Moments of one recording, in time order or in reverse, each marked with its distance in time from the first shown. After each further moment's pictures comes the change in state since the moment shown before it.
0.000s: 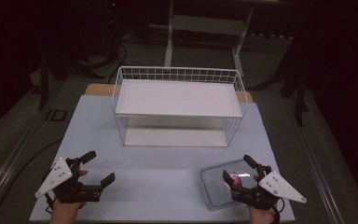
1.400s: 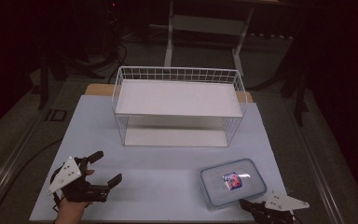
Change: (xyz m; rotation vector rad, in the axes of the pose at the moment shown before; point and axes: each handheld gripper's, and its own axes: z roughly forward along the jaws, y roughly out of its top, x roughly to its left) left arm -0.007 -0.001 0.014 0.016 -0.029 0.020; right arm -0.025 -0.060 -0.049 0.483 0.257 0.042
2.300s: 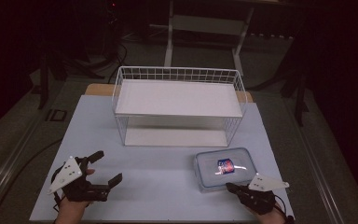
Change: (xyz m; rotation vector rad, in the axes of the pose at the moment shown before) left arm 0.001 -0.001 0.002 0.006 0.000 0.000; right arm -0.013 0.034 0.045 -0.029 0.011 -0.057
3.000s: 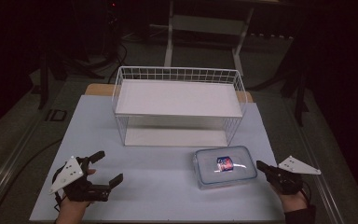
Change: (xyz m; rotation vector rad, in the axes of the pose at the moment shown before) left arm -0.001 -0.001 0.002 0.002 -0.006 0.003; right arm -0.076 -0.003 -0.041 -0.066 -0.293 0.100
